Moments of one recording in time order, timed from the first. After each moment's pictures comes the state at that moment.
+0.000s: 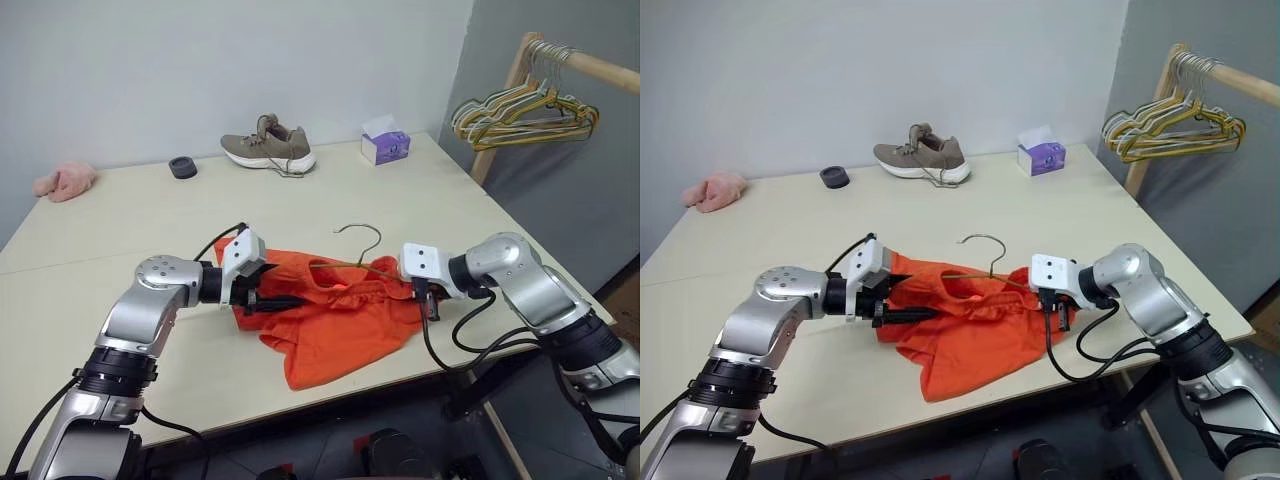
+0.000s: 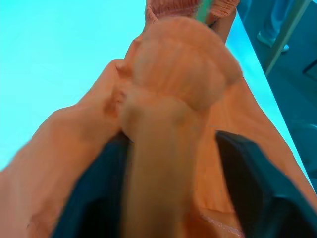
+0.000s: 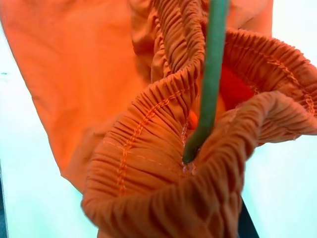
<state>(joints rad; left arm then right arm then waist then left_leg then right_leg) -0.43 0.71 -0.06 0.09 -0.33 0.34 -1.25 -0.64 -0.72 0.43 -0.06 0.00 0.50 1.21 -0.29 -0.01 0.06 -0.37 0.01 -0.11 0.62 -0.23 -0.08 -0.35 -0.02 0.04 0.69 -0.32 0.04</state>
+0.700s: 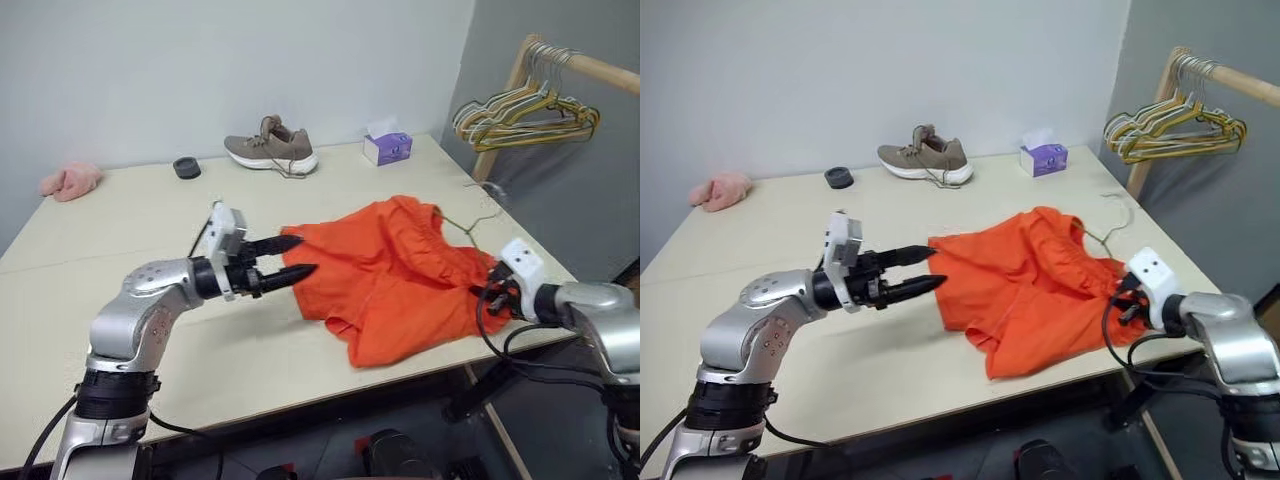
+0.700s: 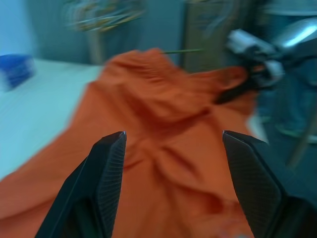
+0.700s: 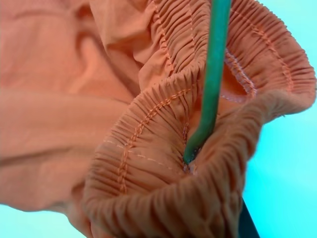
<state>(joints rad) -0.37 0.59 0.05 -0.22 -0.64 0.58 -1.07 -0.20 -0.73 -0.15 -0.25 0.13 0.95 0.79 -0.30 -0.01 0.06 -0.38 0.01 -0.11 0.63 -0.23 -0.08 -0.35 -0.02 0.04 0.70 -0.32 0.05</state>
